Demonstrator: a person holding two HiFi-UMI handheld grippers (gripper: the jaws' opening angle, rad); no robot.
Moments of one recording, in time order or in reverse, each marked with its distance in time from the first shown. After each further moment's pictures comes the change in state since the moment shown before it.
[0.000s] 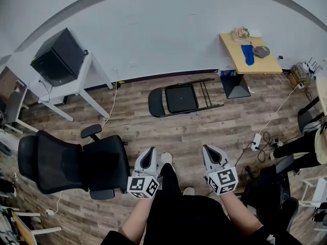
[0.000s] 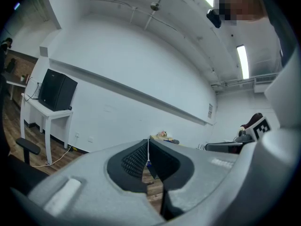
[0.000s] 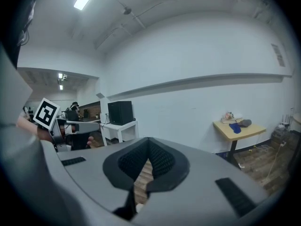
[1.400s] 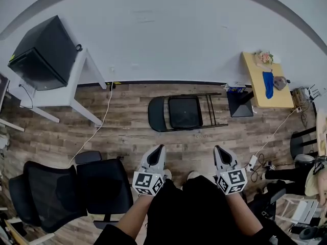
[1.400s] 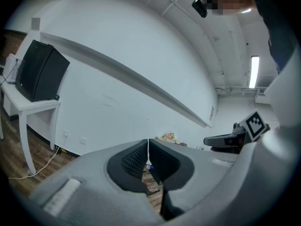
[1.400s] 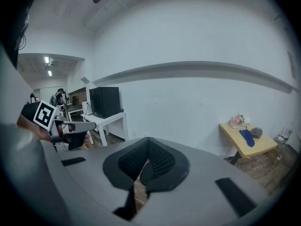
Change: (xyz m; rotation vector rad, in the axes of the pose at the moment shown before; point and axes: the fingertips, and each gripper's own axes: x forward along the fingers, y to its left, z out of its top) left arm 0.265 0.246 0.059 -0.076 0.059 -0.106; right arm 0.344 -0.055 0.076 -0.050 0.168 -0.080
